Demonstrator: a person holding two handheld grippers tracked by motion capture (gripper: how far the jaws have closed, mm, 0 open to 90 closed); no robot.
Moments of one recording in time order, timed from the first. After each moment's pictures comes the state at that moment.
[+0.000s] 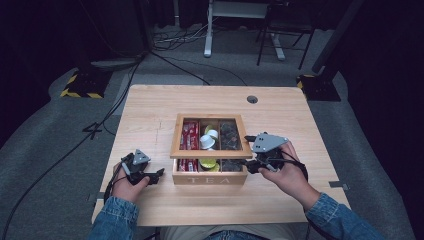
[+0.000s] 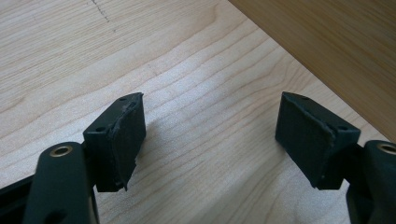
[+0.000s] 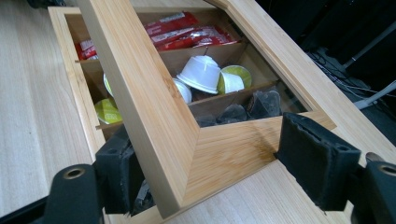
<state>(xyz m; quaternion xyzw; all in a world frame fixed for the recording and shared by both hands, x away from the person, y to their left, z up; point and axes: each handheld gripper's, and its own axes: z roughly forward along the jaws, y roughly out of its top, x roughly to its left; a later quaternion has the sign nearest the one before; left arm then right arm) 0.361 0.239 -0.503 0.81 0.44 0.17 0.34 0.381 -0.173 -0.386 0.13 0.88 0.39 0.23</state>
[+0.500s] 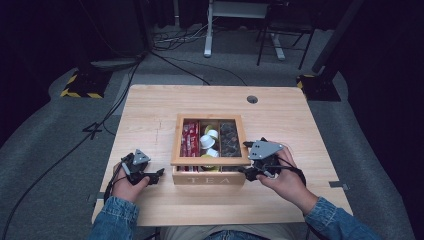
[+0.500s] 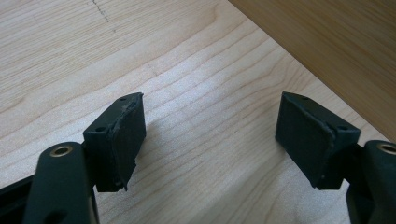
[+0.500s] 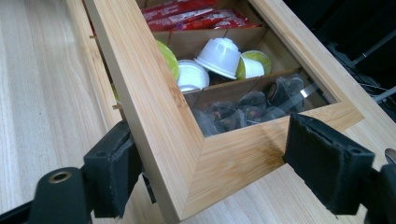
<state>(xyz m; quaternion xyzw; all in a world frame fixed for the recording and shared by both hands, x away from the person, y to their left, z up) 0.361 0.239 -0.503 0.81 0.44 0.17 0.34 0.373 -0.169 -0.402 0.12 0.89 0.38 0.23</state>
